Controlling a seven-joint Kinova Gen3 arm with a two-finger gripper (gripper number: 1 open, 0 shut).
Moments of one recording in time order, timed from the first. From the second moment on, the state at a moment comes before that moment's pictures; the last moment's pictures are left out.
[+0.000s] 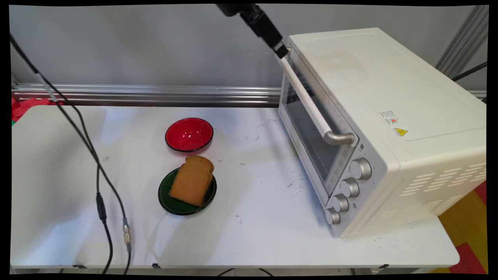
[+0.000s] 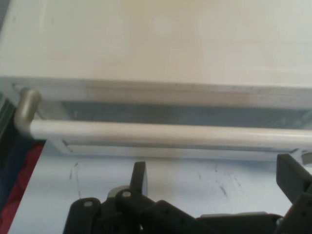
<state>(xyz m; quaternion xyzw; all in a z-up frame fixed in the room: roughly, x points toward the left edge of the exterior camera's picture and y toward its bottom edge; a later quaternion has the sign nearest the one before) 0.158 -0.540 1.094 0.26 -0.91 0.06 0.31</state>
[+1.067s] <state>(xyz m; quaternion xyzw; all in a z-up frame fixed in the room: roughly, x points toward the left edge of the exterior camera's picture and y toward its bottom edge) 0.139 -0.552 1.080 0.21 -0.92 0.05 0.32</state>
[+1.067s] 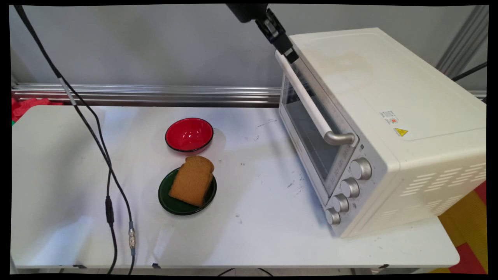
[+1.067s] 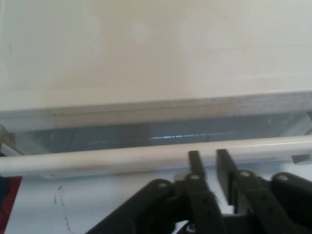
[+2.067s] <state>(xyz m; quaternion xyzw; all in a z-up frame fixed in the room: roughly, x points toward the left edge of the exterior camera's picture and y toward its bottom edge) 0.108 -0.570 1.022 0.22 -0.91 0.05 0.34</state>
